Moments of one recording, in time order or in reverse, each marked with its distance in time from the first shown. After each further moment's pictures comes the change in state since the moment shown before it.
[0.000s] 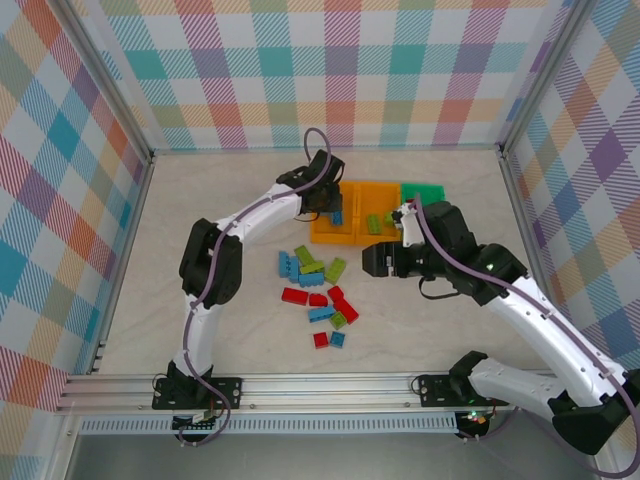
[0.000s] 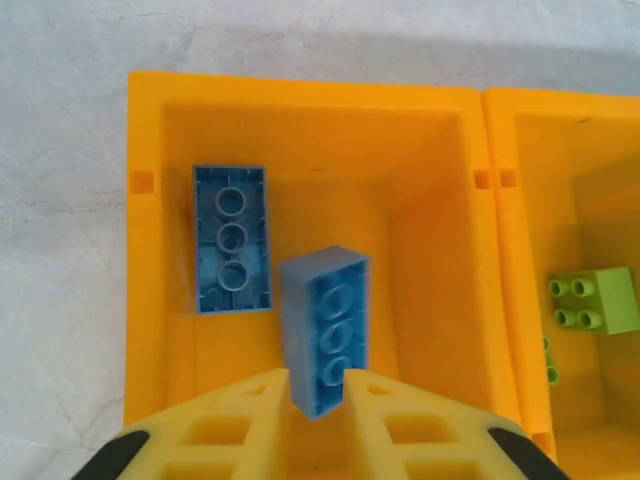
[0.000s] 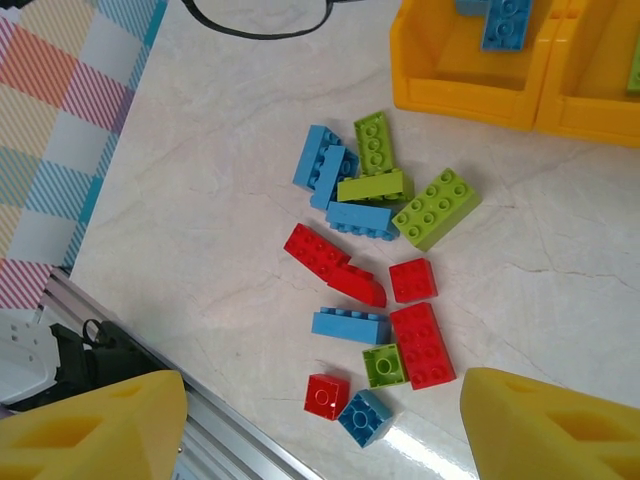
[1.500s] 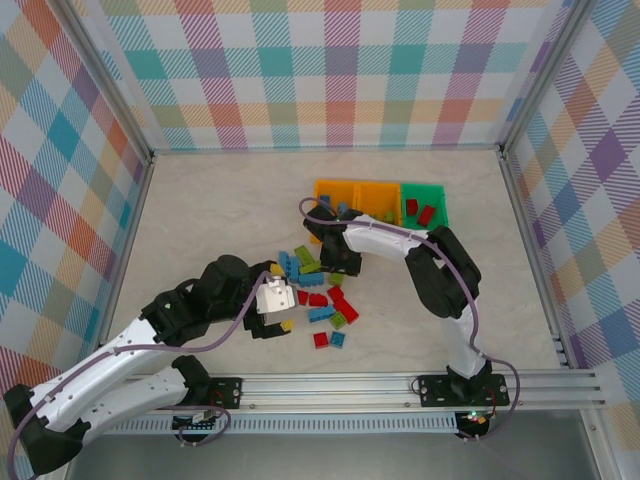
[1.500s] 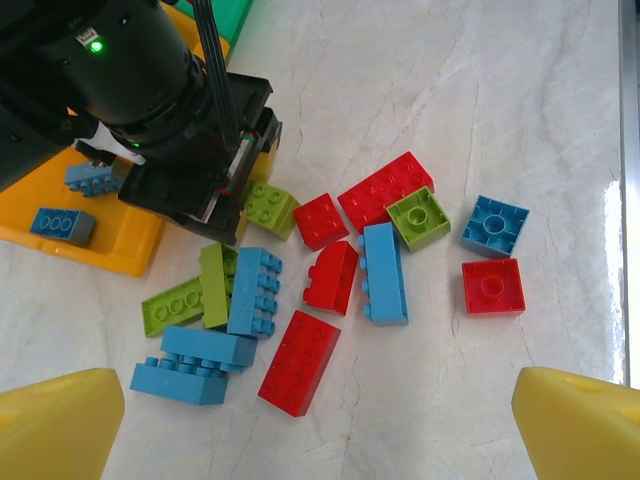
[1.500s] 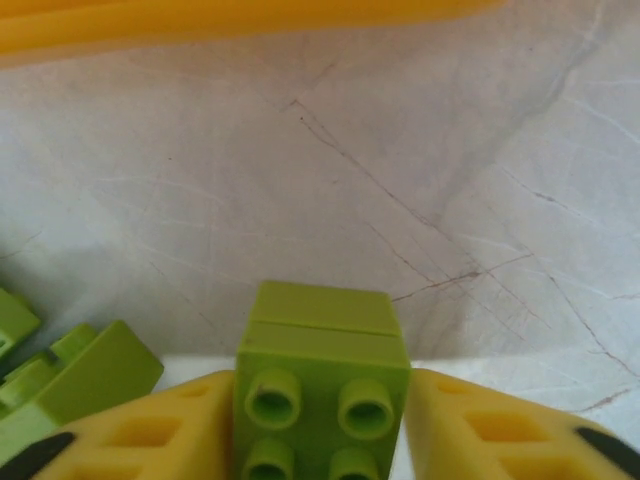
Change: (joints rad) left arm -0.211 -1.371 -1.112 -0.032 0.268 1.112; right arm 0.131 1.056 0.385 -0.038 0.358 0.417
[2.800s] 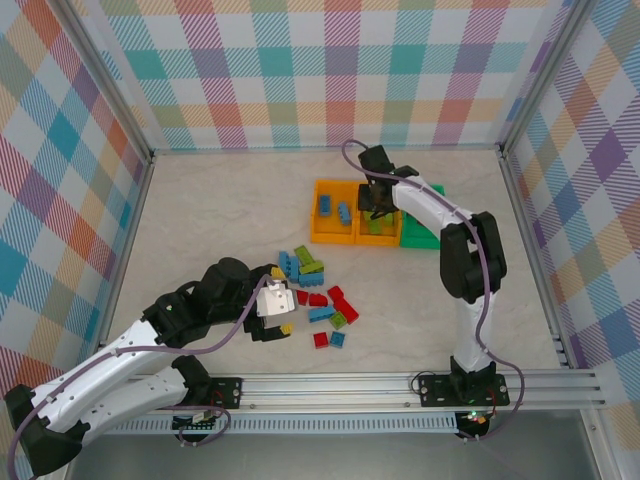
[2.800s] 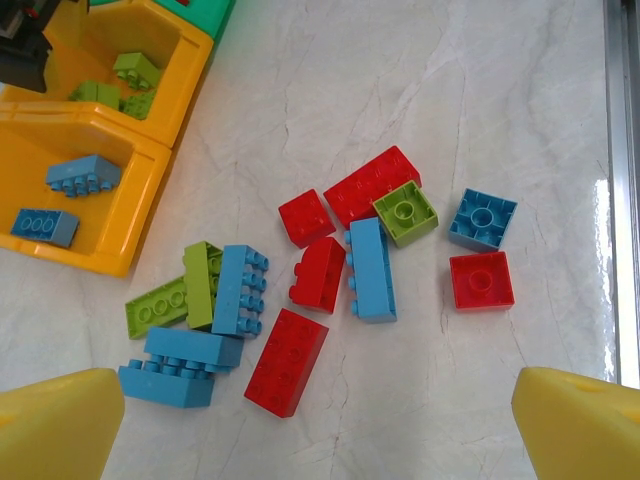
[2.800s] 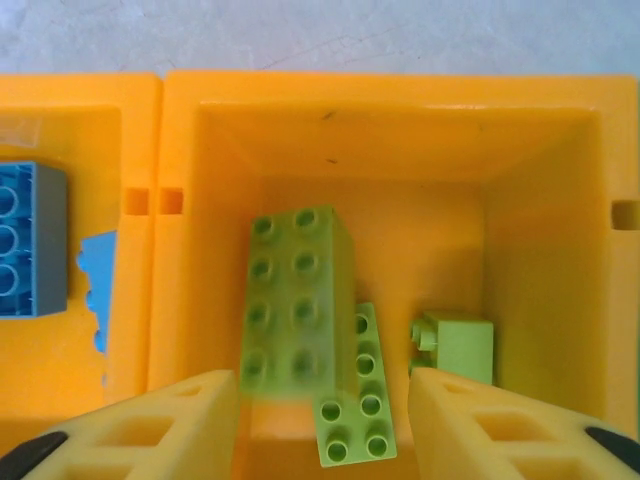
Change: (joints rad) left arm 0.000 -0.010 -0.030 0.011 0.018 0.007; right arm -0.355 -0.015 0.171 0.189 0.060 -0.529
